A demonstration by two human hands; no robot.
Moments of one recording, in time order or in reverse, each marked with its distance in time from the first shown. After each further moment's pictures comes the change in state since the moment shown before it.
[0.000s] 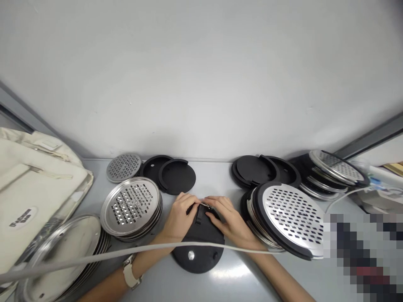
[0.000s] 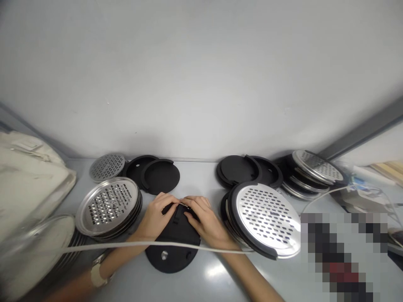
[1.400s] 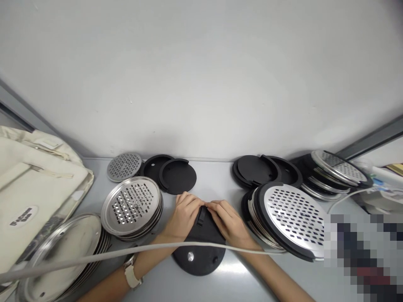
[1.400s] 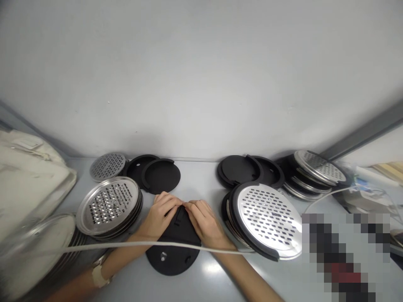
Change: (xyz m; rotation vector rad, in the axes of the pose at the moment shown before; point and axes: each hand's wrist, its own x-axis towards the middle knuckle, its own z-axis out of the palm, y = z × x) left_hand -0.003 0.005 -0.003 0.106 -0.093 0.118; right_hand -0.008 0.006 0.014 -0.094 0.094 -0.074
